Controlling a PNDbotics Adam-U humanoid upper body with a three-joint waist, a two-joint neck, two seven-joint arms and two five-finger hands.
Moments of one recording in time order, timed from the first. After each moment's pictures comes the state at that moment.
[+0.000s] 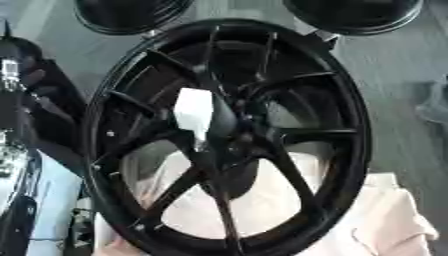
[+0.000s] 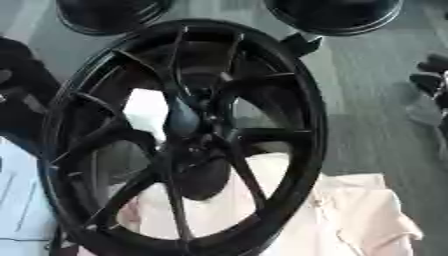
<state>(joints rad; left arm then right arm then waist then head) -0.42 0.32 0.15 -1.56 0.27 0.01 0.29 -0.34 -0.51 -0.12 -1.58 -0.32 -0.10 -0.05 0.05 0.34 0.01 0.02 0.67</state>
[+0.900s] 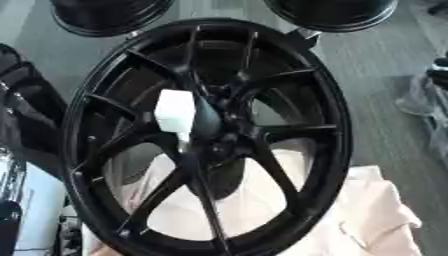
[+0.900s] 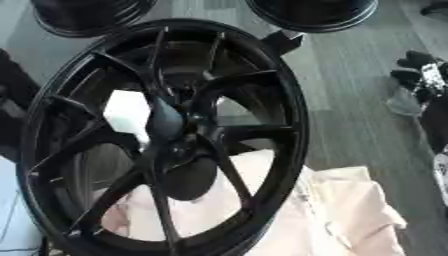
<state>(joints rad) -0.47 0.34 0.13 -1.61 0.26 0.01 0.26 -0.33 -0.51 -0.12 -1.58 -0.32 -0.10 -0.06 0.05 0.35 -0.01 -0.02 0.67</state>
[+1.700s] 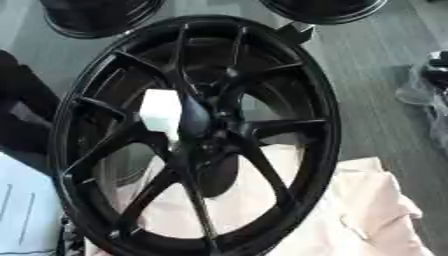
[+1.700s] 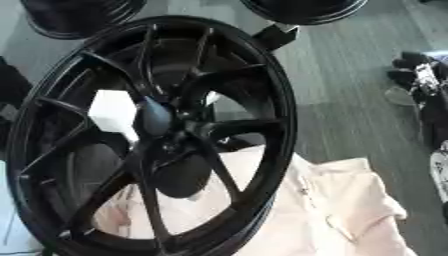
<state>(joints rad) -0.72 0.91 -0.11 -1.85 0.39 0.14 -0.14 -0.32 -0.52 -0.12 -1.58 -0.30 -0.10 -0.06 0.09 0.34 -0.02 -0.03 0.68</state>
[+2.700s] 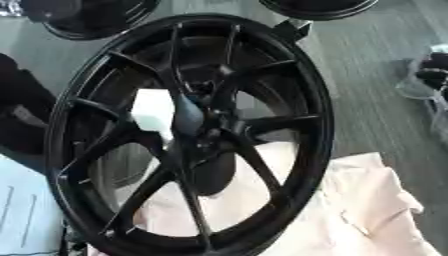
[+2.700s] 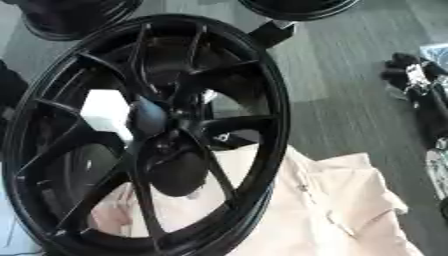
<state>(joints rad) -0.98 1.02 -0.33 -1.92 0.14 0.27 -0.78 -0.30 -0.54 -0.10 -1.58 -0.28 -0.09 -0.06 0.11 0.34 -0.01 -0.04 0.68</state>
